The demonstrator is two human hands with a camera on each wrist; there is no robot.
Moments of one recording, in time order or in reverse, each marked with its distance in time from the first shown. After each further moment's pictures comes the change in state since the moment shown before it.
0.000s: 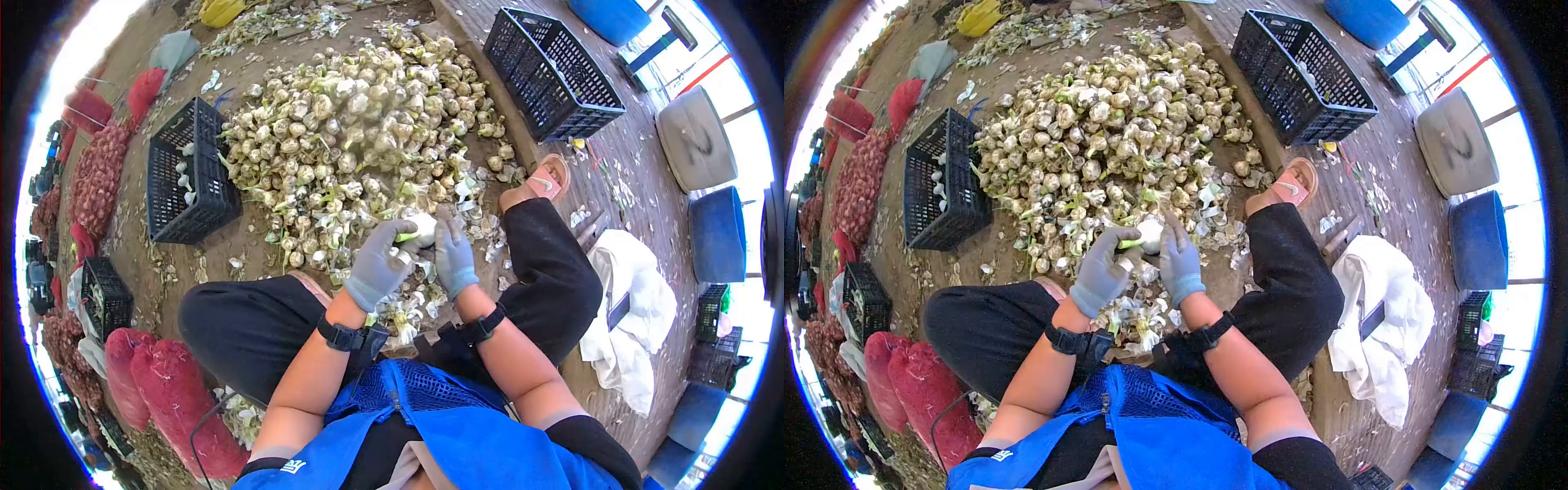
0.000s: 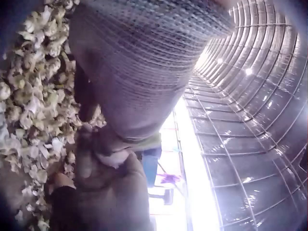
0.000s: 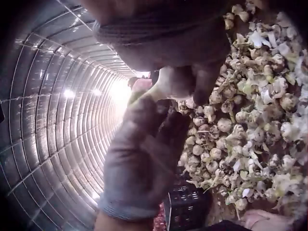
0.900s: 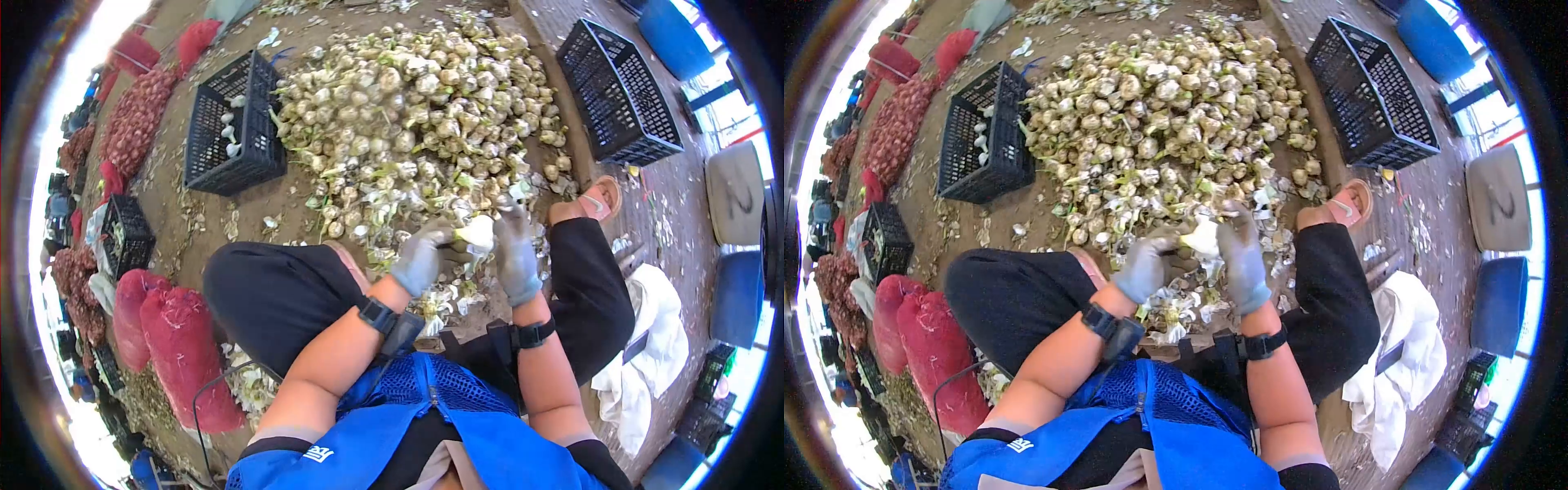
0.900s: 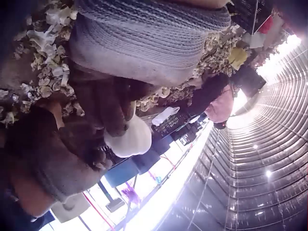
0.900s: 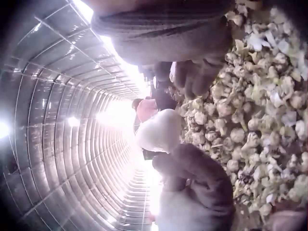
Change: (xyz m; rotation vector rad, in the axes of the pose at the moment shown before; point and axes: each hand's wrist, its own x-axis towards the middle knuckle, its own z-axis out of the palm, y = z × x) left_hand -0.012 -0.013 0.009 -1.279 0.216 -0.882; right_hand -0.006 -0.043 -0.007 0.270 -0.084 -0.123
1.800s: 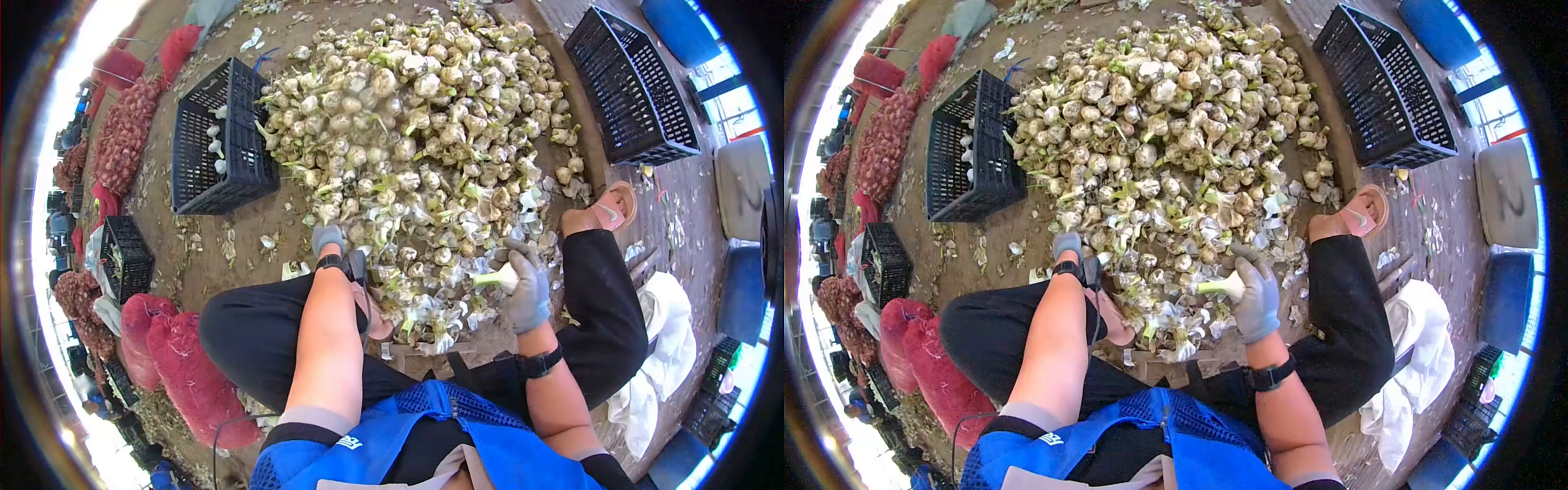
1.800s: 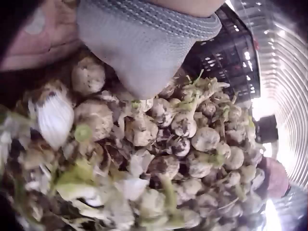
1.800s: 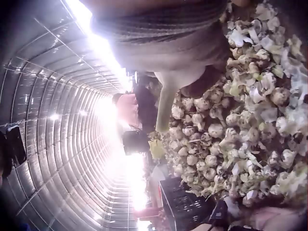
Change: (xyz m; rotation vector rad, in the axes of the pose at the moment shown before) left_hand 0.124 0.079 -0.323 1.441 1.075 -0.288; right_hand 0.012 0.020 -0.007 0.120 0.234 0.278
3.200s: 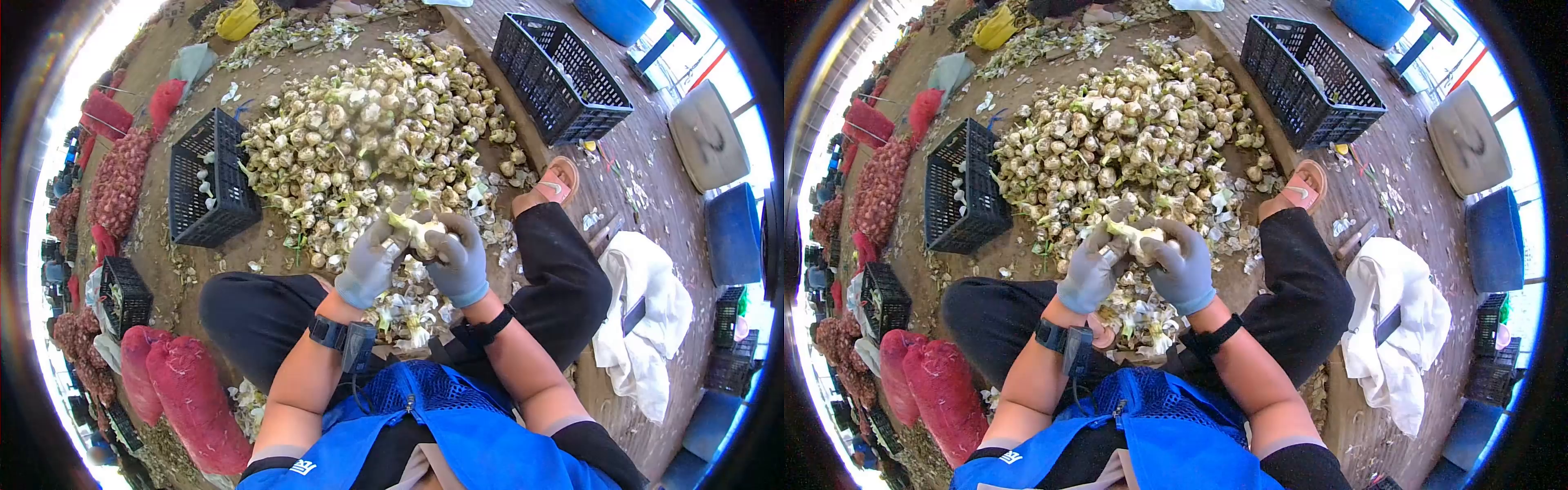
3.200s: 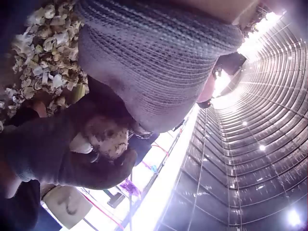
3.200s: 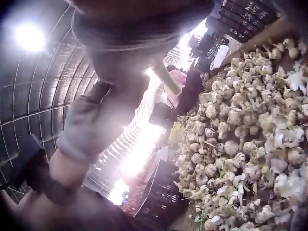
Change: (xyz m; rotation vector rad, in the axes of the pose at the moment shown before) left_hand -0.391 0.115 -0.123 -1.318 -0.924 0.868; right_hand -0.056 -0.043 0.022 -0.779 -0.084 -1.380
